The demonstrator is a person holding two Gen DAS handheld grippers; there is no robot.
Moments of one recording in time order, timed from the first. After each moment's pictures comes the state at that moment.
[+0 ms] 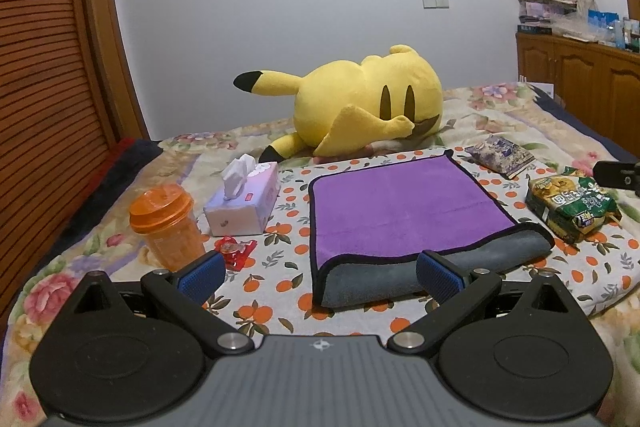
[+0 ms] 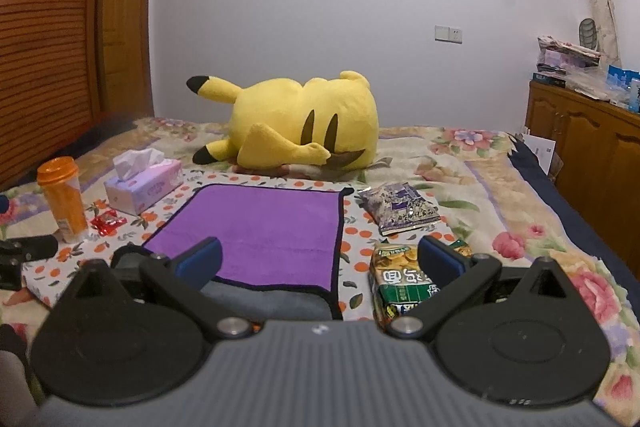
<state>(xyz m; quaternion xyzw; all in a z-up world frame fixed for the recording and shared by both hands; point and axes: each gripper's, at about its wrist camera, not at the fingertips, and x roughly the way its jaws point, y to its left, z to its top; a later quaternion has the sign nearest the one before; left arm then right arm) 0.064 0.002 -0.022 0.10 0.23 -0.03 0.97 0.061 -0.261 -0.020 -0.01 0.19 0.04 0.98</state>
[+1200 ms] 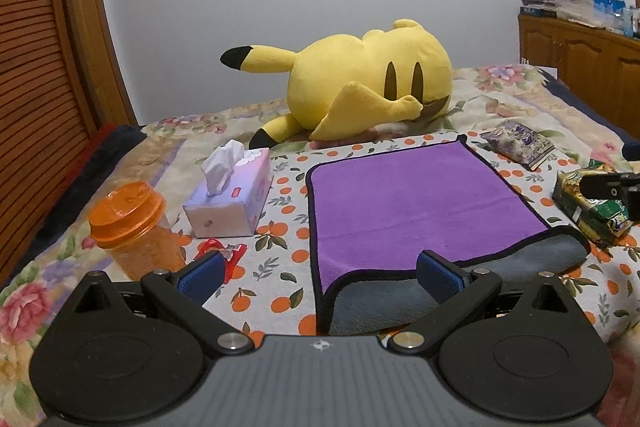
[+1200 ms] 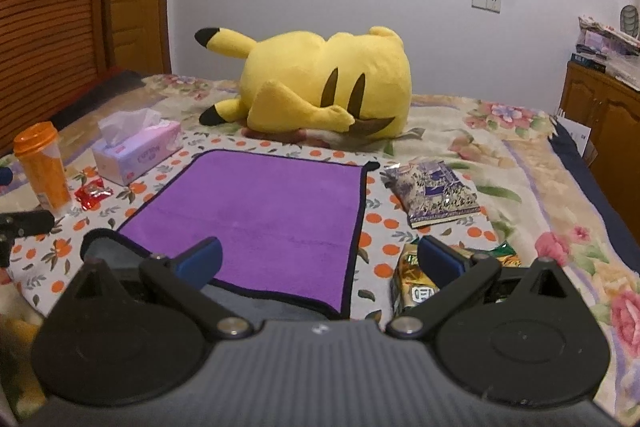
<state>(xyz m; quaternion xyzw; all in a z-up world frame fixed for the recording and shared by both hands) 0.136 0.008 -0.042 0.10 0.27 -0.04 0.96 0.140 -0.259 -0.044 -0.03 0.25 0.08 0.96</state>
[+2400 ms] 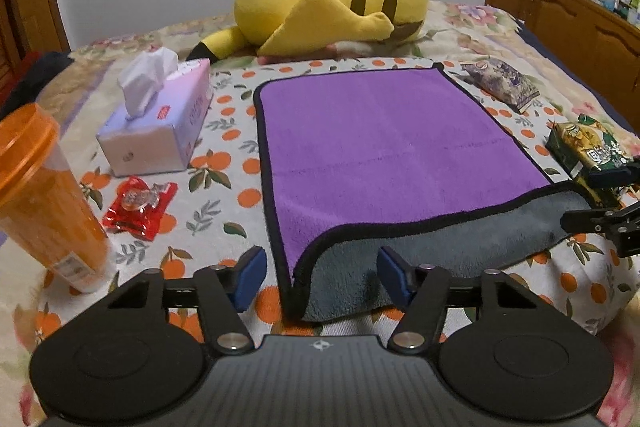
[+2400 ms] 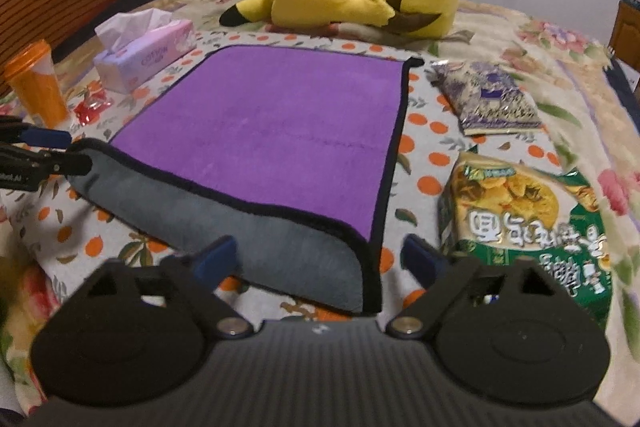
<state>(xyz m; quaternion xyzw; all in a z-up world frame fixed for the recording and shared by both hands) 0.209 0.026 -0.096 0.06 0.39 -0.12 0.91 0.181 -0.255 -0.099 -0.04 0.39 0.14 0.91</state>
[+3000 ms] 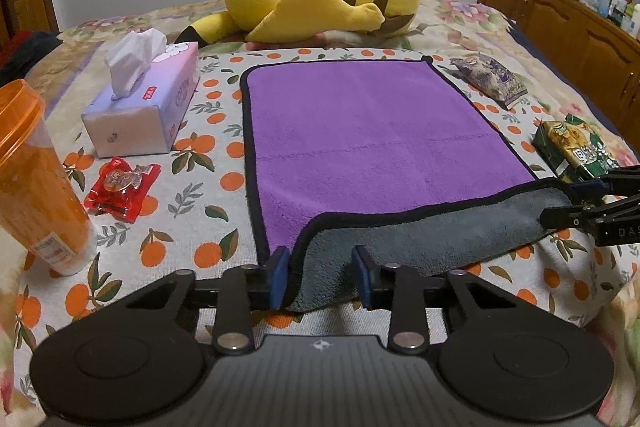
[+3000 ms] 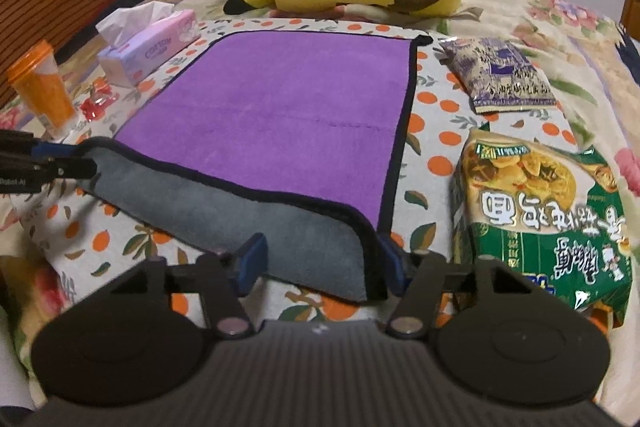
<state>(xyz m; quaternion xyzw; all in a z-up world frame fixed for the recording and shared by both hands) 0.207 0.026 -0.099 0.04 0.40 -0.14 0.90 0.185 -0.260 -0.104 -0.02 0.41 0.15 0.90</state>
